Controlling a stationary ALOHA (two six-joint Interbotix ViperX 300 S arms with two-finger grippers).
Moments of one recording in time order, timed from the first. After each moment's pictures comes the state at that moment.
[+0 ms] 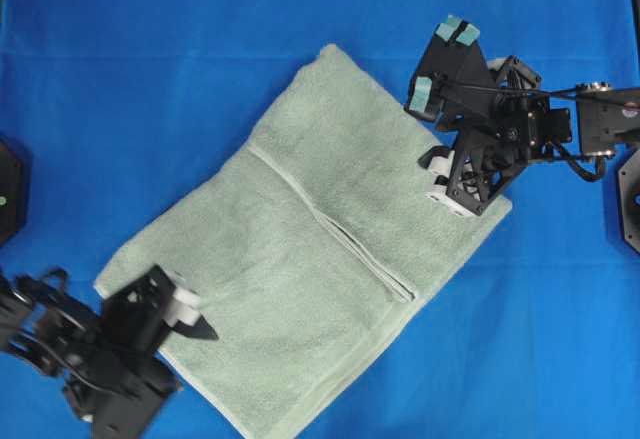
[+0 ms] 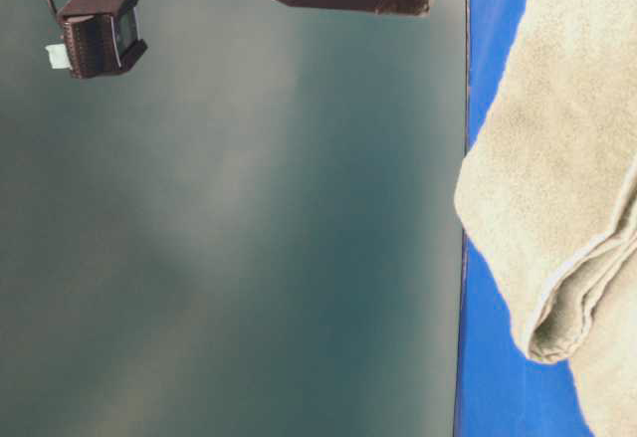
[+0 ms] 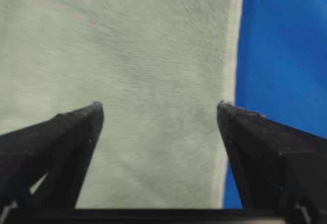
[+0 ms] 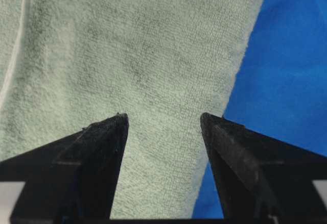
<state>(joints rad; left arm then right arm) -0.58 -0.11 0.70 0.36 0.37 -0.16 -0.02 -0.25 0.64 -0.29 0.69 0.64</state>
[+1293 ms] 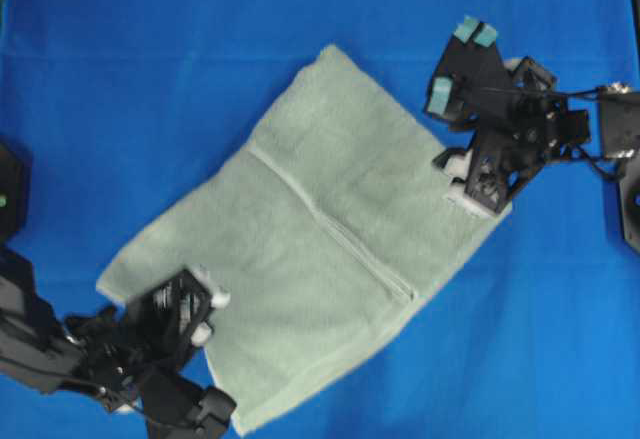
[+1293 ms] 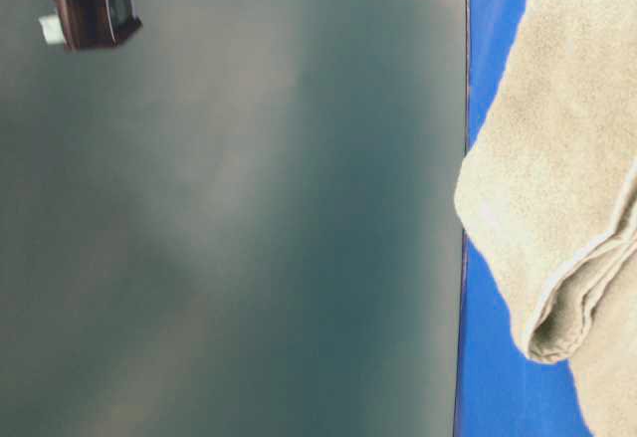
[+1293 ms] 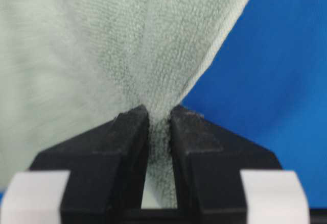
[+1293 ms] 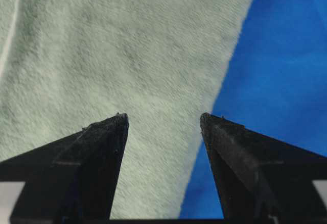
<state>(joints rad) -0.57 -0.02 0.45 0.37 0.86 0.02 -0.02 -0.33 0.68 -0.30 0.72 0.64</state>
